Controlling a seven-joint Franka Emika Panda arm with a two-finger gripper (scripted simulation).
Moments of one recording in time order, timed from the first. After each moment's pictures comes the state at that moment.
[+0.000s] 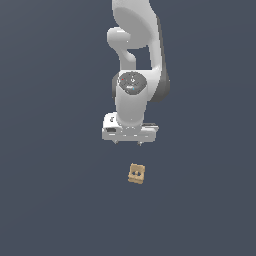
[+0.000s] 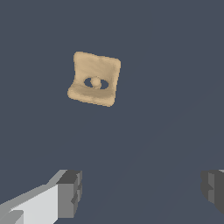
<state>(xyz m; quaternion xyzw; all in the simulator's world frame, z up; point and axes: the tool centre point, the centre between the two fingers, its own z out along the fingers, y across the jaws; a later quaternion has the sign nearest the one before) 0.014 0.000 0.146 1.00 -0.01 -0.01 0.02</state>
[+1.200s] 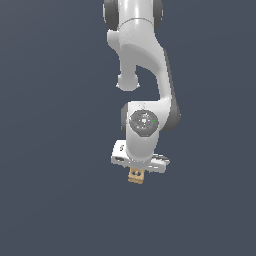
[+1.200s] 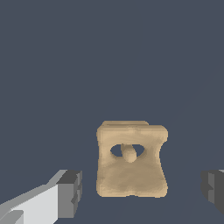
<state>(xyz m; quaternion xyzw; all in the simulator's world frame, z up) 0.102 0.037 0.092 1.00 -0.10 0.00 0.00</state>
